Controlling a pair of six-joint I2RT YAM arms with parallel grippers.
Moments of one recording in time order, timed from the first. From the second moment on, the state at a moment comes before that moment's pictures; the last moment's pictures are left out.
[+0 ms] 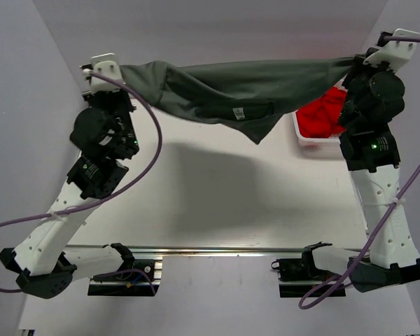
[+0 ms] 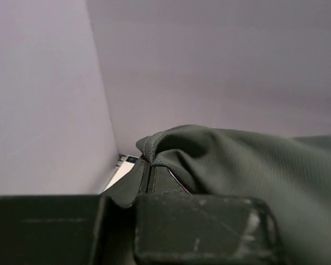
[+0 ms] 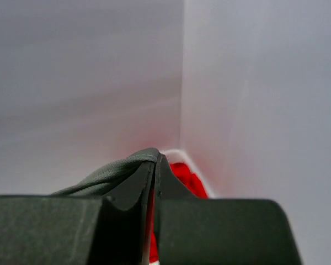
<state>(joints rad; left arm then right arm) -0.74 1.15 1.54 0.00 -1.01 0.37 0.23 1.20 1.64 -0.18 0.60 -0.12</state>
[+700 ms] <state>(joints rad) -0.74 0.96 1.55 0.00 -0.87 0.35 0.24 0.96 1.62 -0.18 0.40 -0.13</state>
